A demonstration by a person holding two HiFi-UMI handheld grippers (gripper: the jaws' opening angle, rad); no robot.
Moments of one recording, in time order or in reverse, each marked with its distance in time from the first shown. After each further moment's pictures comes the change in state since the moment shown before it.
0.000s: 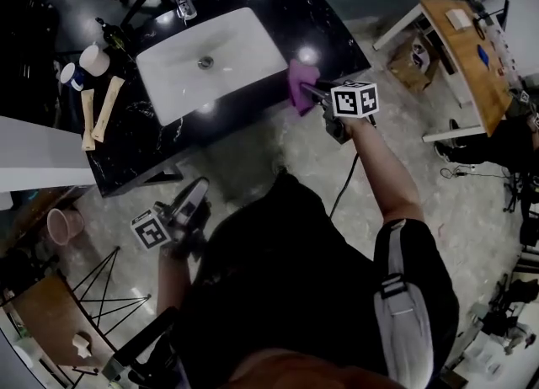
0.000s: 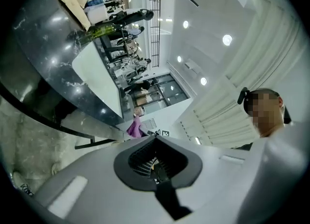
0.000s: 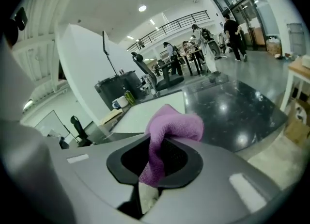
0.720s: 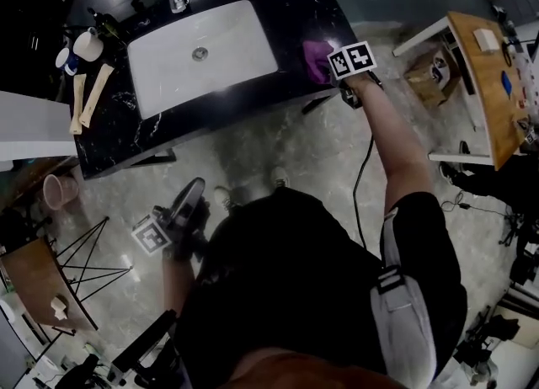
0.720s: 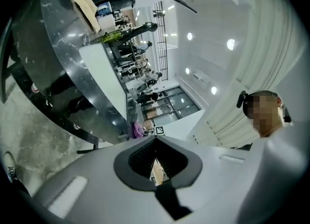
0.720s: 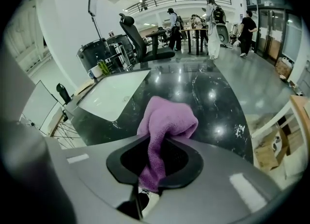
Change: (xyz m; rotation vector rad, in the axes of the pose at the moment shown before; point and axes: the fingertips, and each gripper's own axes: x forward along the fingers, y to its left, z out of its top) left arm 0.067 -0.001 -0.031 0.037 -0.187 0.161; right arm 0.032 -0.181 0.036 -0.190 0.390 -0.199
